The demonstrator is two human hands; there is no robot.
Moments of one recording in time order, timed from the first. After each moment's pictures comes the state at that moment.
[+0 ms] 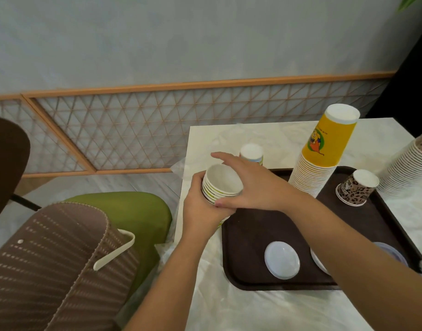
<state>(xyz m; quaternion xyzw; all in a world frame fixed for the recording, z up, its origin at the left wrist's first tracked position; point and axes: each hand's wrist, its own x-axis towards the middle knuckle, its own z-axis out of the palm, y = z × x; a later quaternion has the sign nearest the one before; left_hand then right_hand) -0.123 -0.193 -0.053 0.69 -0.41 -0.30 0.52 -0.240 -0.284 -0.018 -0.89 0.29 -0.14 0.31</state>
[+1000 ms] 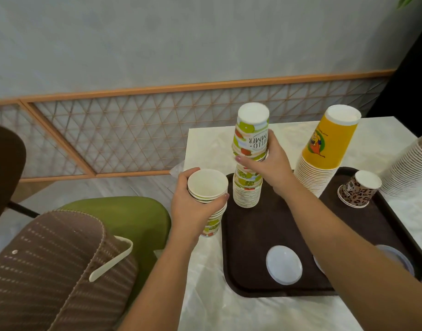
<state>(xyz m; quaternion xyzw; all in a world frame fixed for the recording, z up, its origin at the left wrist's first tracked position) -0.107 -0.200 -0.049 0.69 -0.38 -0.29 0.55 -0.246 -0.339 -0.047 -0.67 0.41 -0.42 0.45</state>
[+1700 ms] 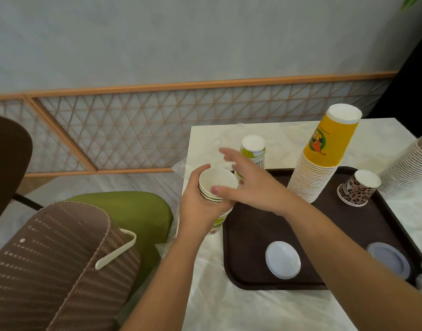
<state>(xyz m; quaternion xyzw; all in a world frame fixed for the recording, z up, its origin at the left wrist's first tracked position) -0.115 -0.191 -0.048 0.68 -0.42 -0.28 0.53 -0.234 -0.270 -0.014 -0.81 0.35 -0.19 0.42</state>
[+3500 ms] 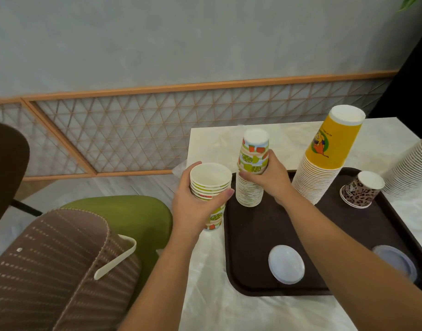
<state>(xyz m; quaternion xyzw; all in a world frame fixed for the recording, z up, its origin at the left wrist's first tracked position) -0.101 -0.199 -0.048 0.66 -0.38 -0.30 0.57 -0.244 -0.337 -0.081 -0.67 0.51 -0.35 0.42</state>
